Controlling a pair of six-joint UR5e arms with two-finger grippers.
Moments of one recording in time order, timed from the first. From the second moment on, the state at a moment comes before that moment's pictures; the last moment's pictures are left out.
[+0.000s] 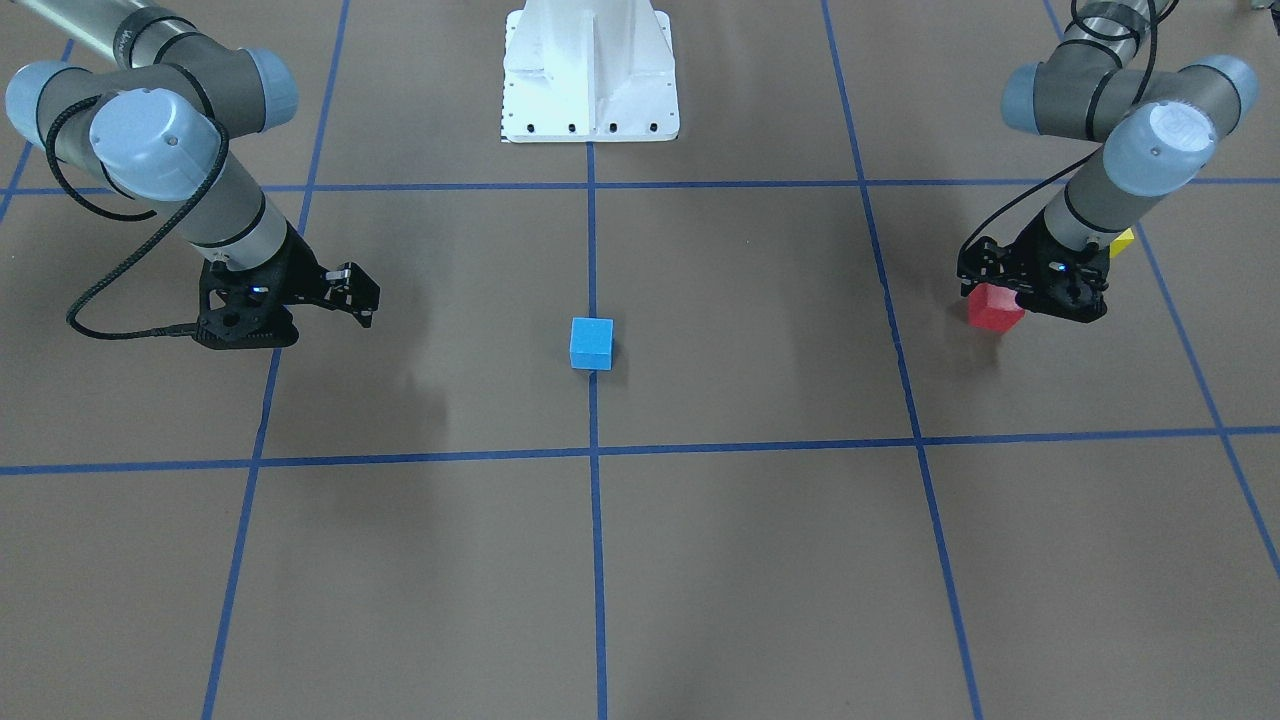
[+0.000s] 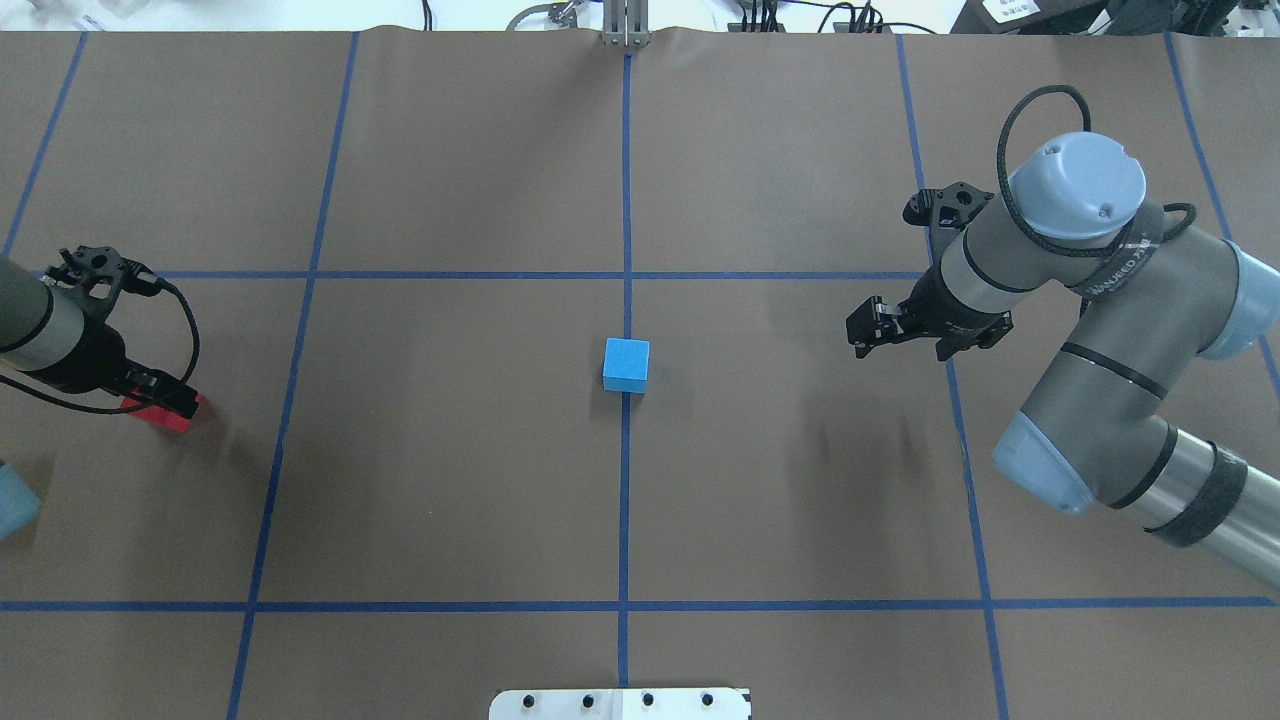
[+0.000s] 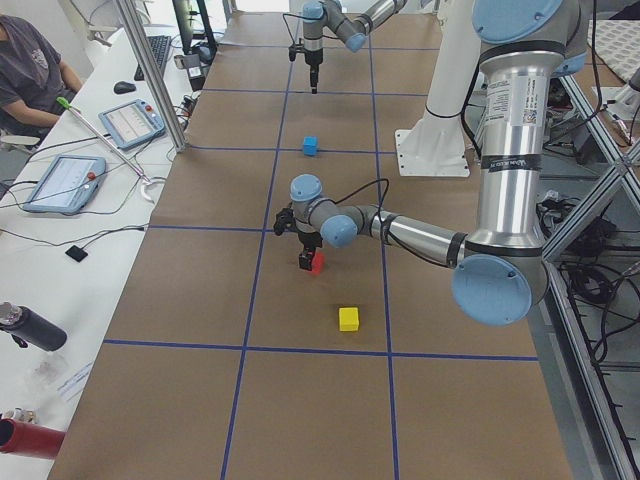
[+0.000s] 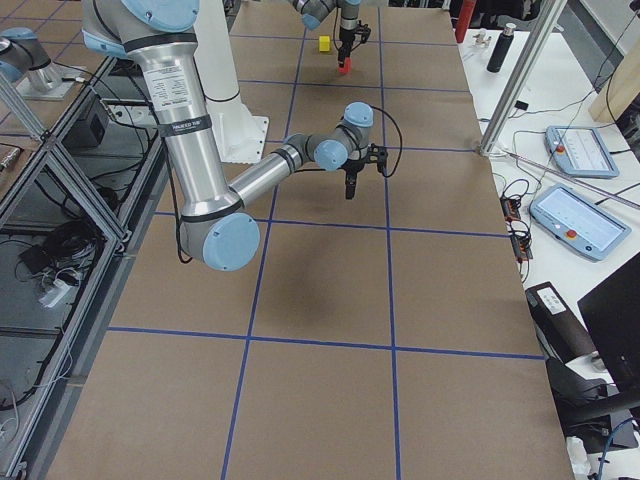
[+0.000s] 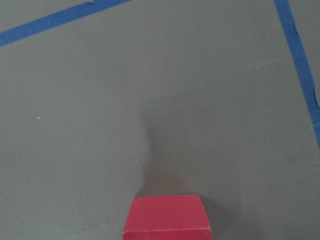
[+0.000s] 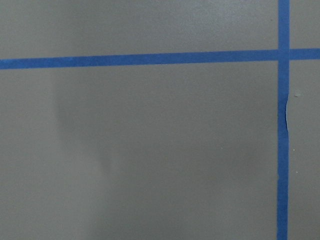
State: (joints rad) left arm -0.85 -1.58 -1.73 -1.96 -2.15 -0.57; right arm 0.76 -1.27 1.80 -1.43 2.12 1.03
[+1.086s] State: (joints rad) left arm -0.86 -1.57 -1.75 -1.95 -2.15 -0.58; right arm 0.76 -1.27 1.79 -1.43 2.10 1.03
